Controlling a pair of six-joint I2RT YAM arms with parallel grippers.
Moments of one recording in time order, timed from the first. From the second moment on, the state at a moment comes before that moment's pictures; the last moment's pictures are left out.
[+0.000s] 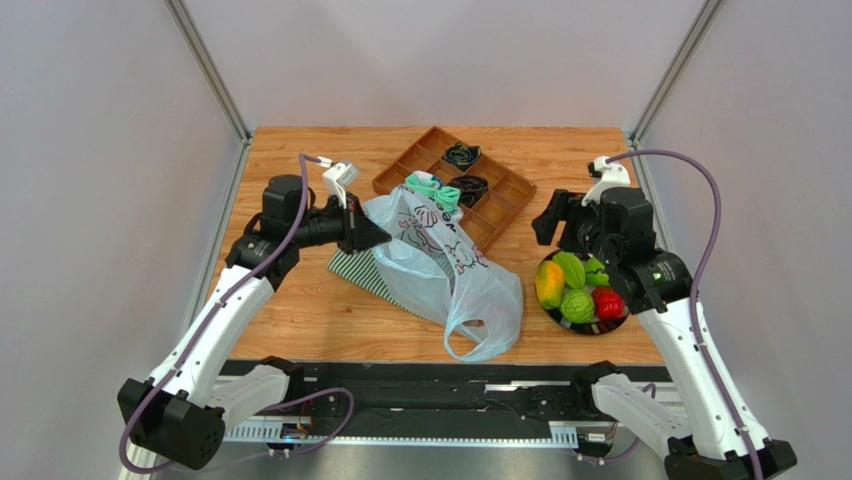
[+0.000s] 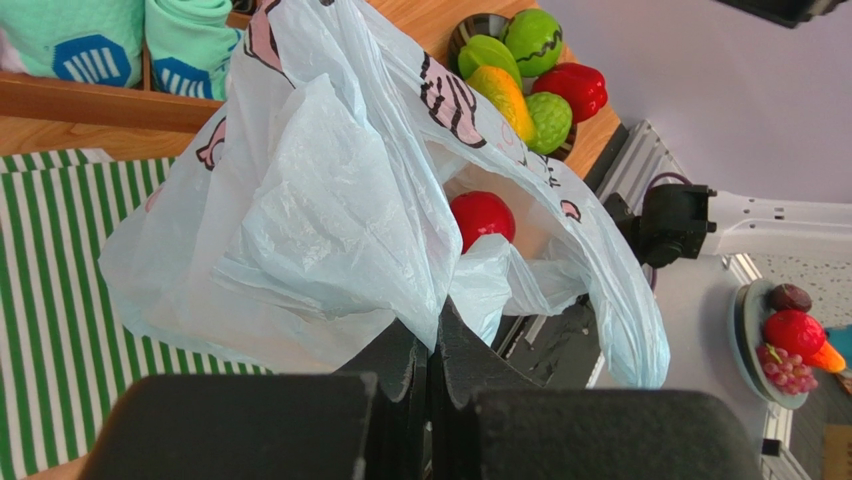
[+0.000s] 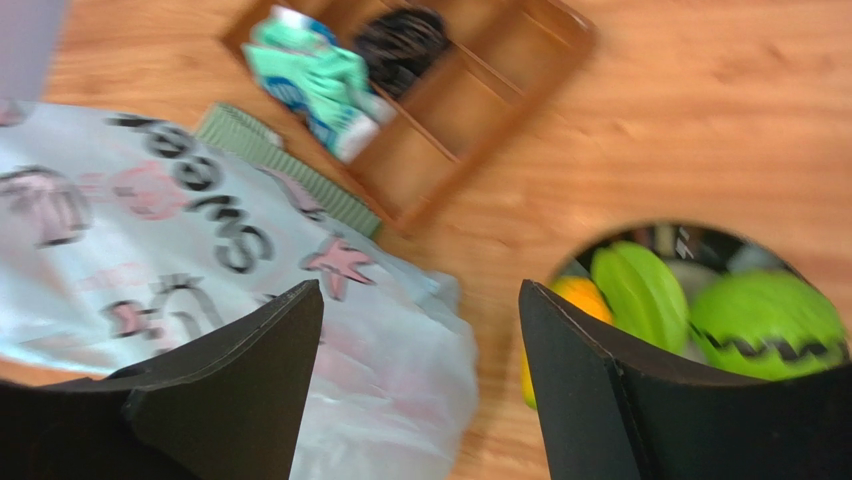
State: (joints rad) left arm -0.33 1.04 0.99 -0.39 0.73 -0.28; right arm 0.37 0.88 1.13 -0.68 0.03 0.35
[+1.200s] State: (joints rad) left arm -0.32 1.00 0.97 -0.41 0.70 -0.25; right arm 0.13 1.19 0.81 -0.69 -0.02 0.32
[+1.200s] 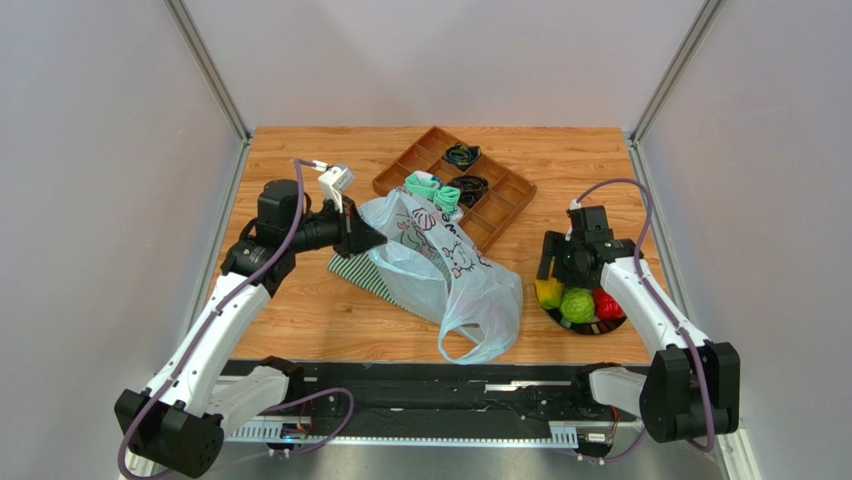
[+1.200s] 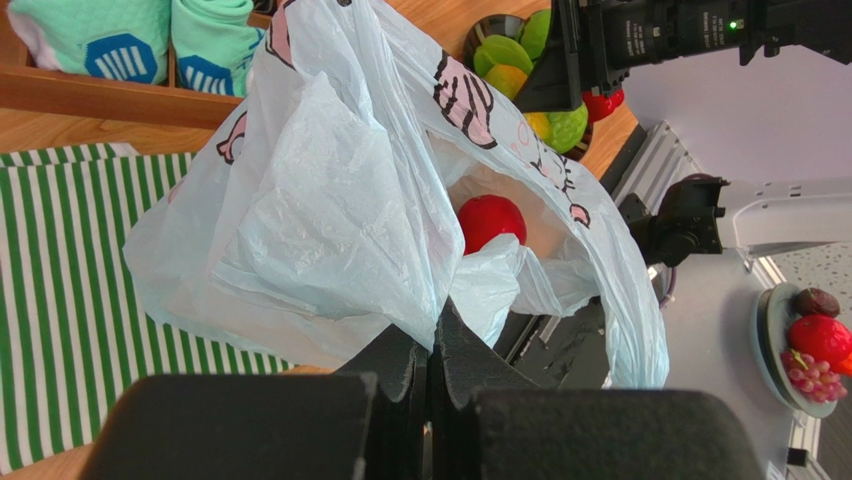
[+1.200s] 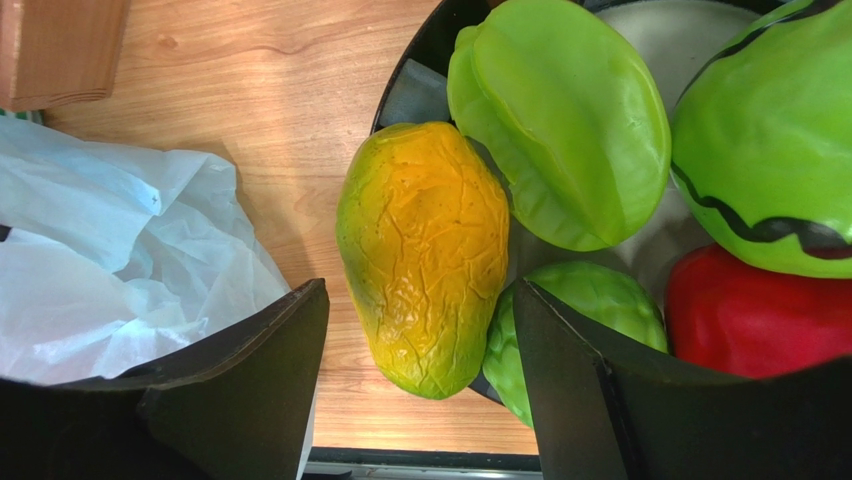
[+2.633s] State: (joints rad) left arm -0.31 1.00 0.97 -0.41 0.72 -0.25; right arm 0.38 0.88 1.00 -0.60 -0.17 0.42
